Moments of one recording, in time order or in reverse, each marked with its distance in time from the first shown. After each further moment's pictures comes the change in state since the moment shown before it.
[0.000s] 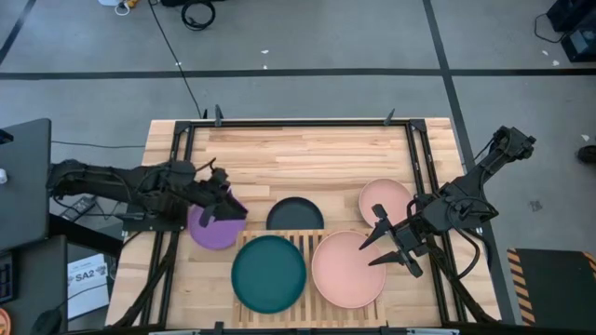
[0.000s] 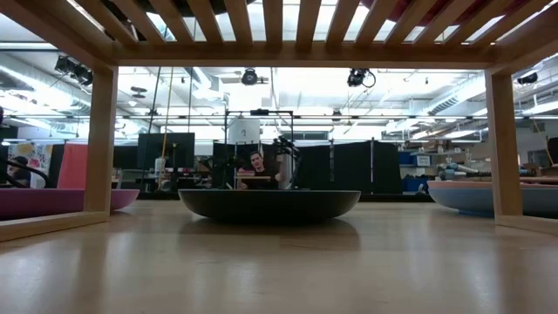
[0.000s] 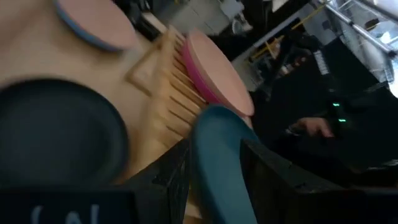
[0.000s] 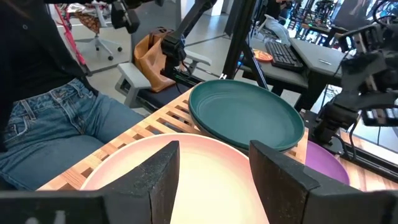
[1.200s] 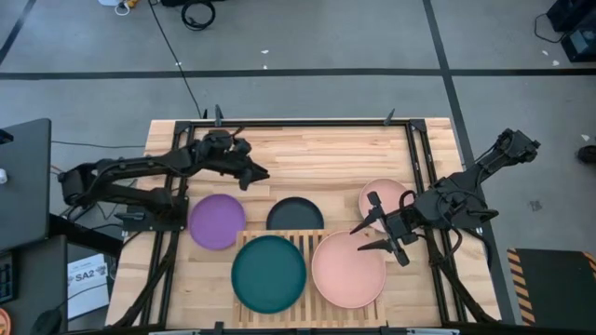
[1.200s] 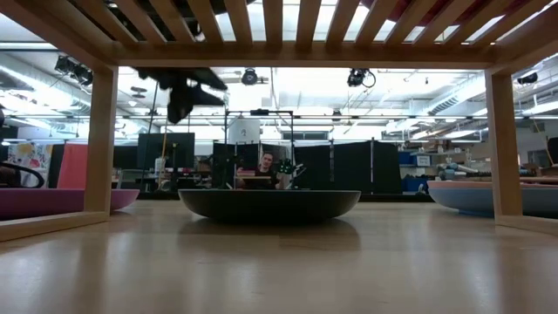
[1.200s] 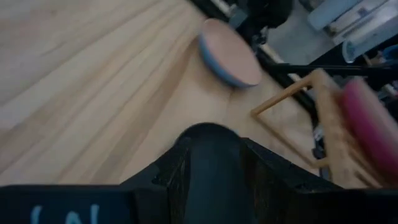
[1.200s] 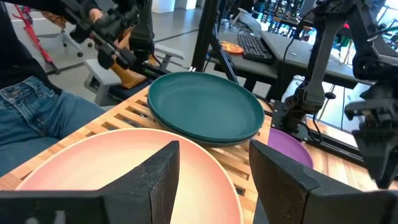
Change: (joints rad) left arm 0.496 0.397 0.000 0.134 0.146 0.298; right arm -0.110 0.000 0.000 0.001 0.001 -0.018
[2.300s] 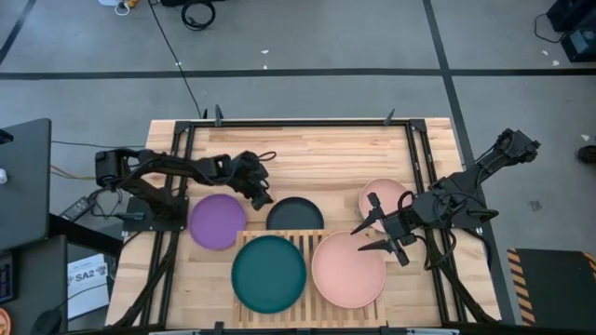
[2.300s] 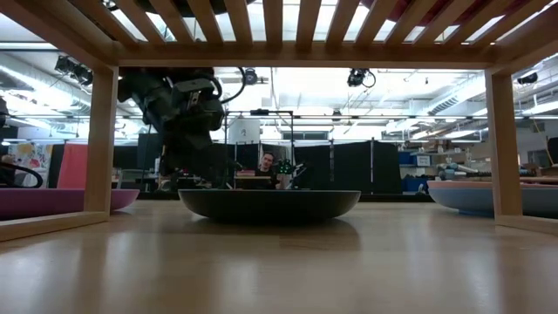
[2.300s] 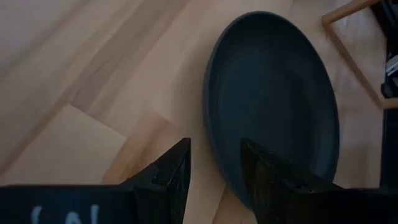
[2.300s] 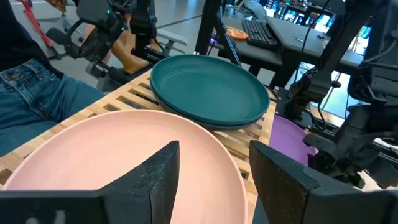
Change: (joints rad) left arm -0.132 0.341 0.000 -0.014 -0.043 -0.009; right arm 0.000 0.000 0.000 -0.060 -0.003 0.003
